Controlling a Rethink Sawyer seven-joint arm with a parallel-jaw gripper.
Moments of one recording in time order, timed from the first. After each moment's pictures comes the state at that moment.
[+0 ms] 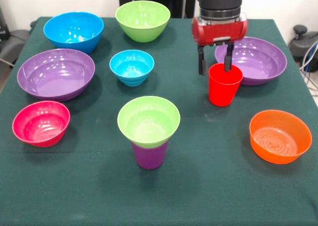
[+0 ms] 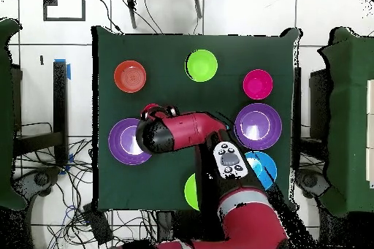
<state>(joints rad) -0.29 -0.62 0.24 1.76 -0.37 0.22 1.76</state>
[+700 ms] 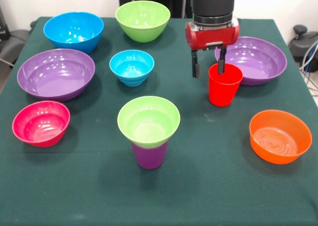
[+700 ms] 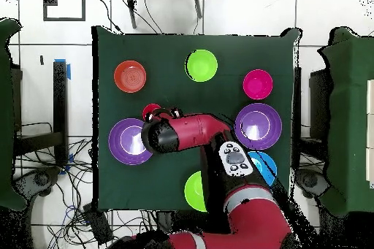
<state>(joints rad) -0.31 -0.59 0.24 1.76 -0.37 0.22 1.76</state>
